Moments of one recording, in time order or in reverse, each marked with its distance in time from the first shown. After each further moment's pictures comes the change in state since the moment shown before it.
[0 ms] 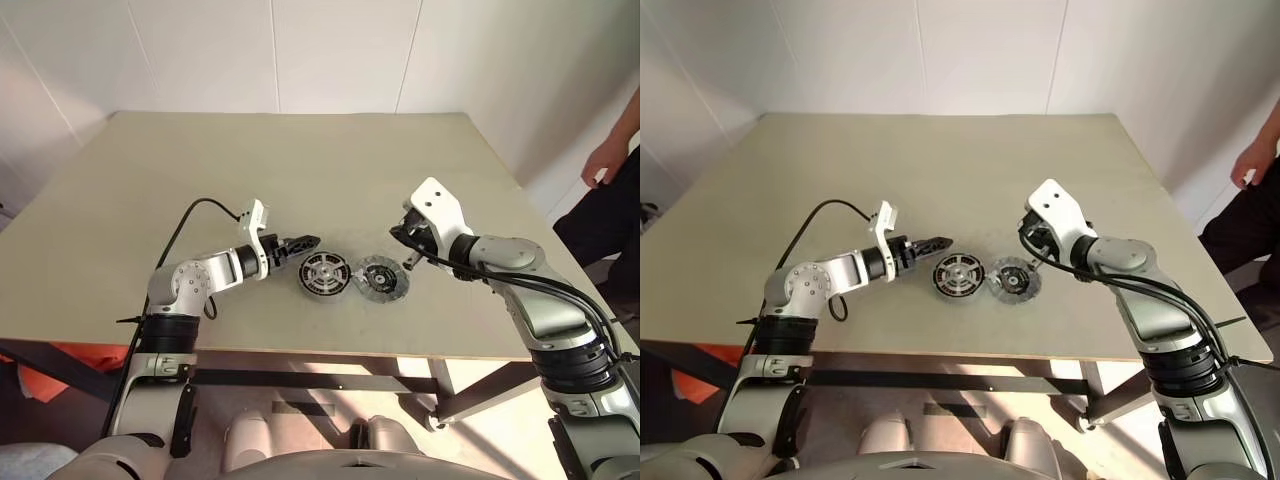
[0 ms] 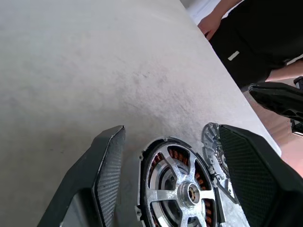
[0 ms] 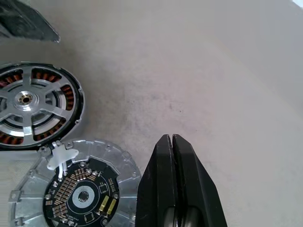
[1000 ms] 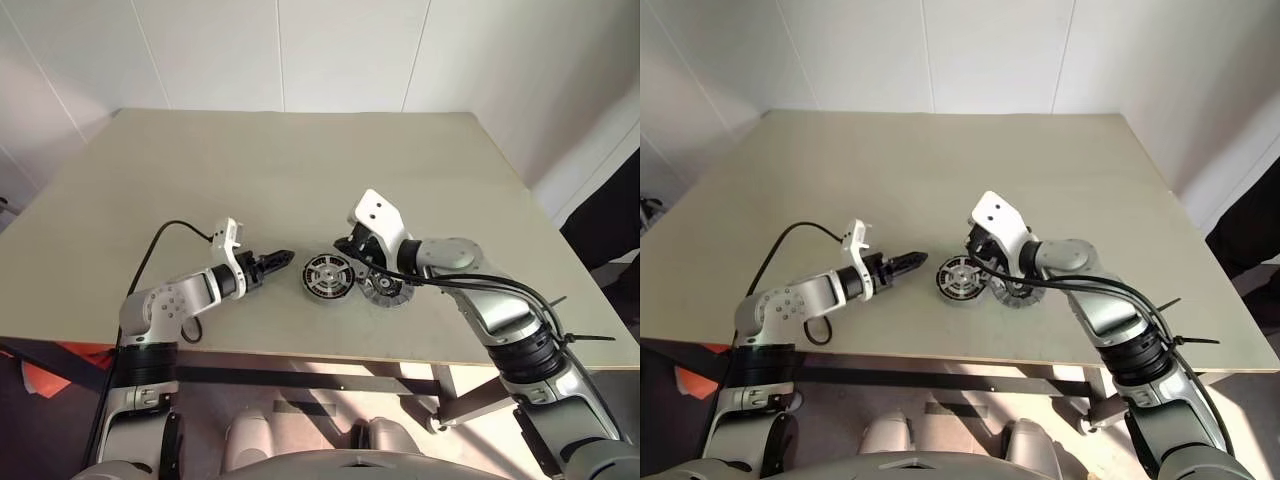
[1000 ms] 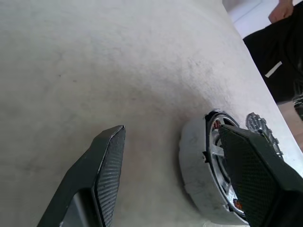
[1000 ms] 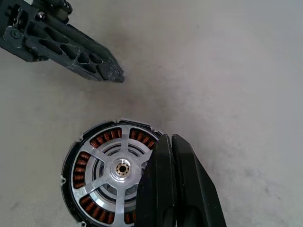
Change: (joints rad) left arm 0.177 0.041 0.145 -0.199 -0.033 0.060 0.112; right arm -0.132 0.180 0.226 0.170 0.019 -0.100 0.038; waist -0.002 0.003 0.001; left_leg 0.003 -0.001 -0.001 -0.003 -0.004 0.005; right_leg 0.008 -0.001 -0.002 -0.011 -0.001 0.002
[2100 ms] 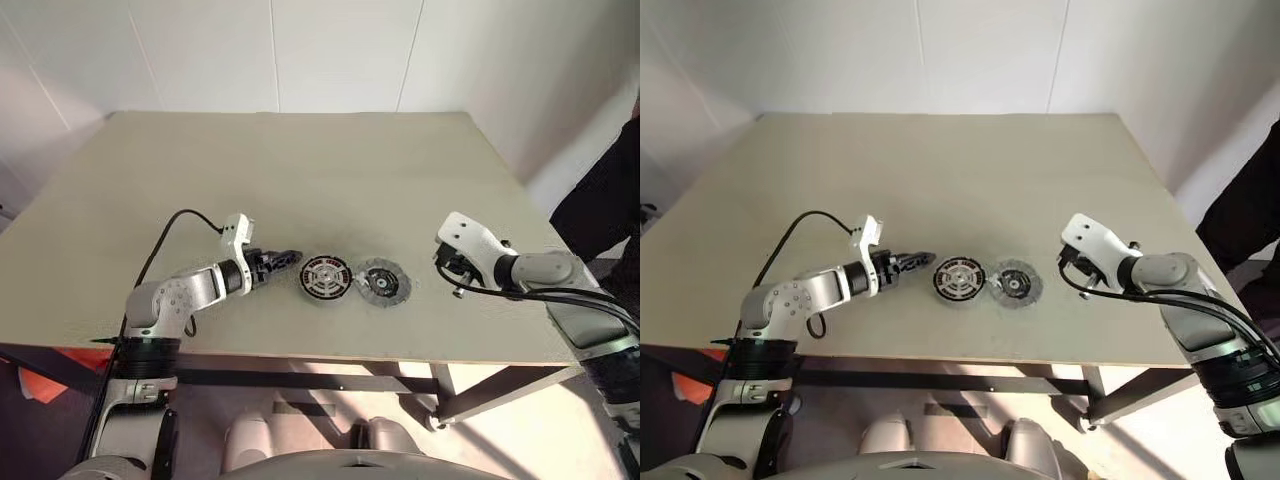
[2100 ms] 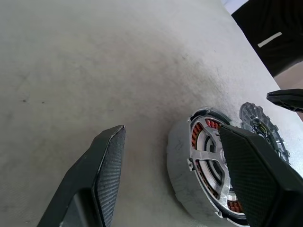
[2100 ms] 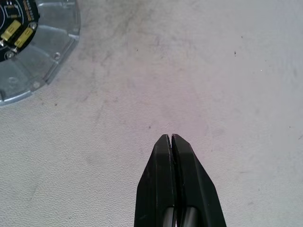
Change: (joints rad) left arm -0.050 0.036 -0.160 0.041 0.037 -0.065 -0.085; right arm 0.246 -0.453 -0.163 0.064 -0.115 -0.120 0.071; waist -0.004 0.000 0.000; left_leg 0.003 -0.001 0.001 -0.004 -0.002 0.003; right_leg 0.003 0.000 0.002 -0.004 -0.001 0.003
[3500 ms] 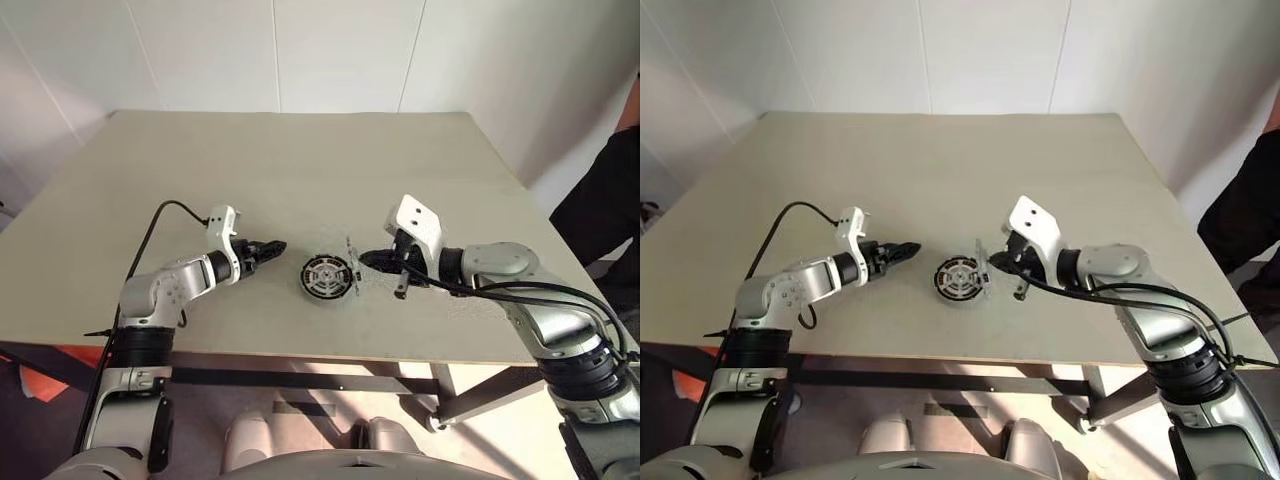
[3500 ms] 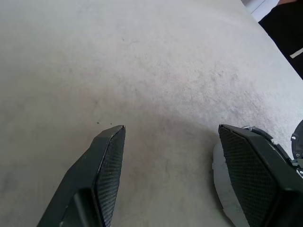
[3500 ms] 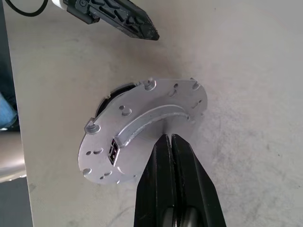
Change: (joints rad) left arm -0.052 0.038 0.055 0.089 0.082 -0.076 0.007; right arm -0.152 0.278 0.017 -0.210 0.263 0.179 0.081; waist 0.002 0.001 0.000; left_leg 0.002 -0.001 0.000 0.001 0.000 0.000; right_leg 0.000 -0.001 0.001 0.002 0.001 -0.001
